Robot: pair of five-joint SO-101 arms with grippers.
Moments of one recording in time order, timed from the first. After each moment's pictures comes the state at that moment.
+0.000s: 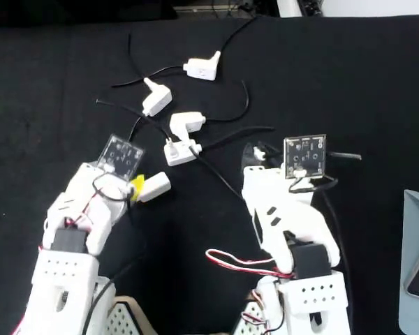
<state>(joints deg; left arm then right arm) -0.8 -67.4 77.4 35.3 -26.8 -8.1 -80.0 74.4 39.7 -5.2</state>
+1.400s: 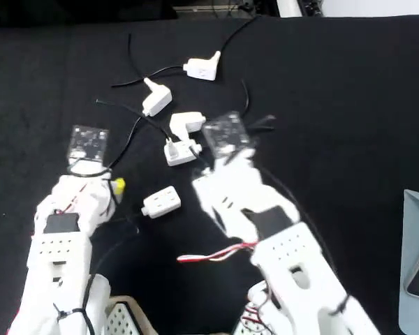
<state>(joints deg) -10.1 -53.5 75.3 34.8 -13.7 -26.7 -50.9 64.0 40.1 -1.5</state>
